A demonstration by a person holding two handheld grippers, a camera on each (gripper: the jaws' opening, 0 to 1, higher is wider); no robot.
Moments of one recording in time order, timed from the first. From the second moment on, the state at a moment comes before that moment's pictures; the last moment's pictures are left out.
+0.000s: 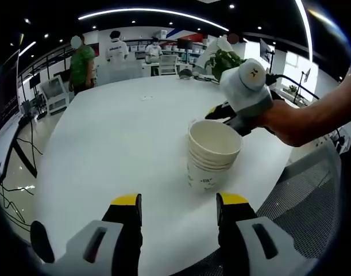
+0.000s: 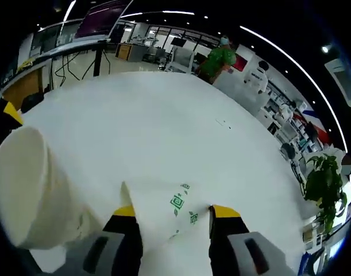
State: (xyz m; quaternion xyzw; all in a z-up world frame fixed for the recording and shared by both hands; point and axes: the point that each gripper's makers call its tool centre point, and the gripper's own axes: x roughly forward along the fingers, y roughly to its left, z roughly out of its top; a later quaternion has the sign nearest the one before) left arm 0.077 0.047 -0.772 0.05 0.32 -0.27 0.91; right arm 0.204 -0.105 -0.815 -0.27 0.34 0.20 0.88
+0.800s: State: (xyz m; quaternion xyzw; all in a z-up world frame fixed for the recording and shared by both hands) left arm 0.078 0.047 -0.772 0.05 0.31 -0.27 0.91; right arm 0.187 -0.102 -0.731 -0.16 0.29 0.30 0.89
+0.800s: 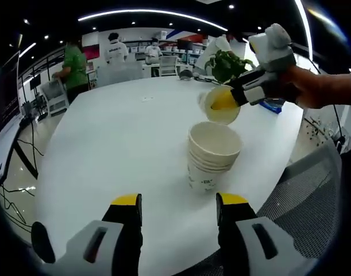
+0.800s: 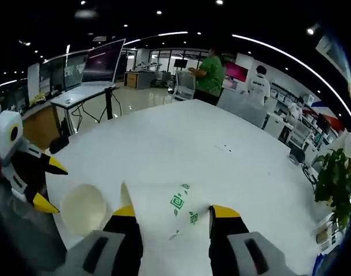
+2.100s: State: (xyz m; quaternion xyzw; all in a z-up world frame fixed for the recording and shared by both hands) left arm 0.078 0.044 -0.769 0.06 0.30 -0.28 0.91; right arm 0.100 -0.025 -0.713 -0.09 0.36 0.43 0.82
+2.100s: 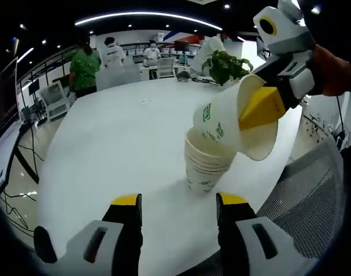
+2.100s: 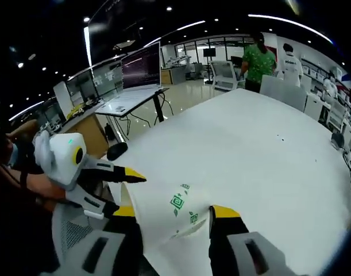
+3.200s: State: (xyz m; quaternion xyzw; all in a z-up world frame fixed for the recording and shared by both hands) left arm 0.078 0.044 -0.775 0.06 0.31 -0.28 0.91; right arm 0.096 -0.023 -0.731 -0.11 0.42 0.45 0.78
